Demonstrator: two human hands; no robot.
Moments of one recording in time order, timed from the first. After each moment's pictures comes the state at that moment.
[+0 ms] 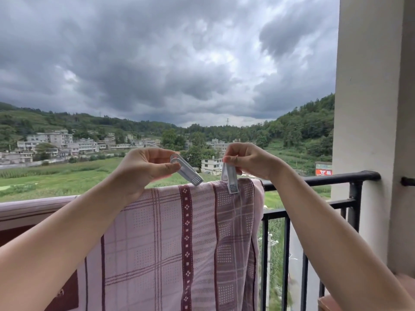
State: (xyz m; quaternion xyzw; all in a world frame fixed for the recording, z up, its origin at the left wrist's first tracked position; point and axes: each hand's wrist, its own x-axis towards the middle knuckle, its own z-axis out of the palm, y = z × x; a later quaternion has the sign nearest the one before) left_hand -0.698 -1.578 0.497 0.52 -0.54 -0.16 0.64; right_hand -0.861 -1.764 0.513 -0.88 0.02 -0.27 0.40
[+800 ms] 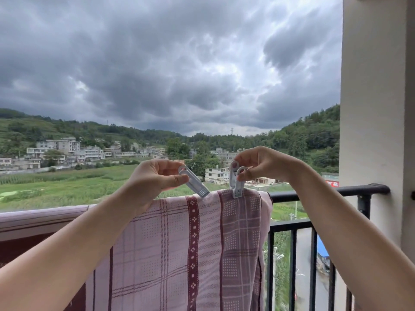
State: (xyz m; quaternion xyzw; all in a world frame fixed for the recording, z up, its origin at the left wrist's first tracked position) left_hand -0.698 -1.579 0.496 0.53 -0.53 -0.13 0.65; right_hand -0.882 -1.741 0.537 -0.92 0.05 -0.20 0.33
